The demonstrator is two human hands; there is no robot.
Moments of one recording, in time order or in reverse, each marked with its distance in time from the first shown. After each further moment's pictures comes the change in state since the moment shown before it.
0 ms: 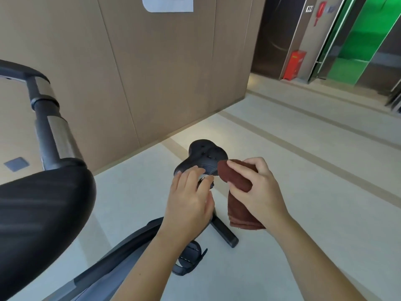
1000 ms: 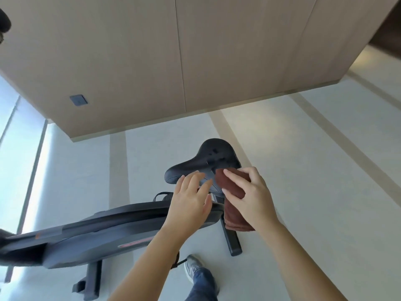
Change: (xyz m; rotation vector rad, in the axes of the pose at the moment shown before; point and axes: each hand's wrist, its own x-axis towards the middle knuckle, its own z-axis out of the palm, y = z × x) left_hand 0.094 -0.029 0.201 0.228 -0.147 -0.430; right_hand 0.172 0.192 0.092 0.126 -0.409 -0.260
